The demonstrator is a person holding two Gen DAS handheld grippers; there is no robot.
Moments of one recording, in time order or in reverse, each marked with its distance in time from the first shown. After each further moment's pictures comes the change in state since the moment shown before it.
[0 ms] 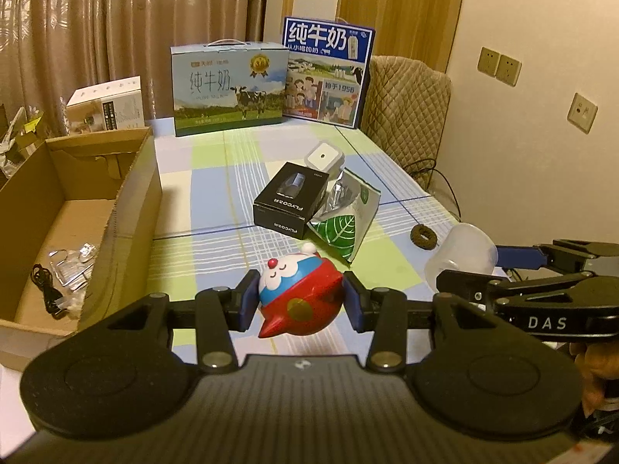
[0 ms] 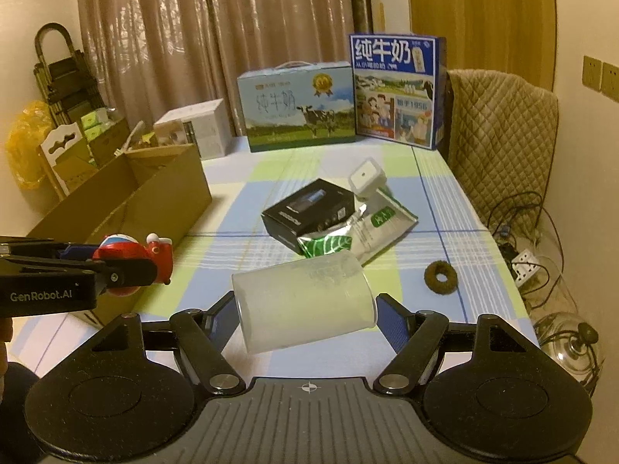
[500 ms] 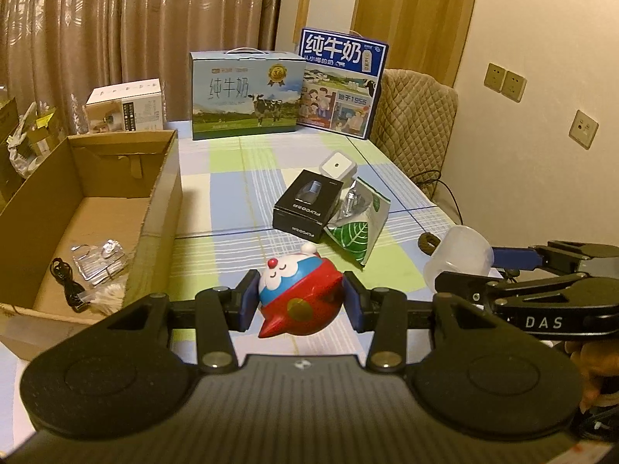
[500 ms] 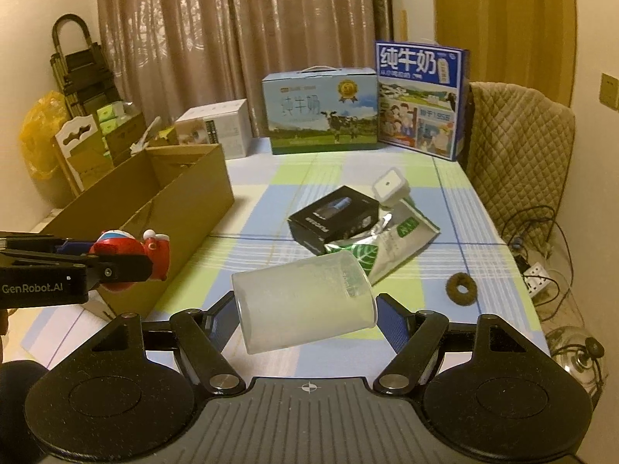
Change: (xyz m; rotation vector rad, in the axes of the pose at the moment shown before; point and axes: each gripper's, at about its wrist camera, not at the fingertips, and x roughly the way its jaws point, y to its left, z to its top) left arm -0.026 0.027 -0.002 -0.034 -0.021 0.005; right arm 0.002 0.025 0.005 -0.050 0.001 0.033
